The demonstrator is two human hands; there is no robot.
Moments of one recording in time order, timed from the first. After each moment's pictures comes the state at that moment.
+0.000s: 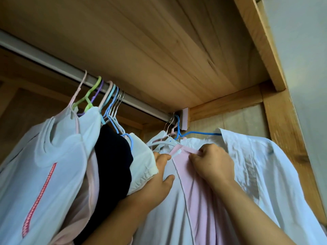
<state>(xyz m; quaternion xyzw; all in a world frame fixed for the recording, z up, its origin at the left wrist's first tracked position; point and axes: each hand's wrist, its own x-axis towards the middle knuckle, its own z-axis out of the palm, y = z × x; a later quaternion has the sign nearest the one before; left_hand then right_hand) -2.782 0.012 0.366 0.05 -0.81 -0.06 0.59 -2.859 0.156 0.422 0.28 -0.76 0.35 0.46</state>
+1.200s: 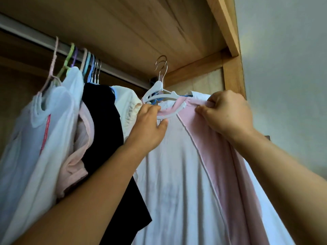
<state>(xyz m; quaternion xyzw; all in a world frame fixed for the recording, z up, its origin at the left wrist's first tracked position) -2.725 0.081 0.373 -0.04 -0.80 -0.11 0.59 -2.767 0.261 0.397 0.25 -0.73 0.35 0.54</state>
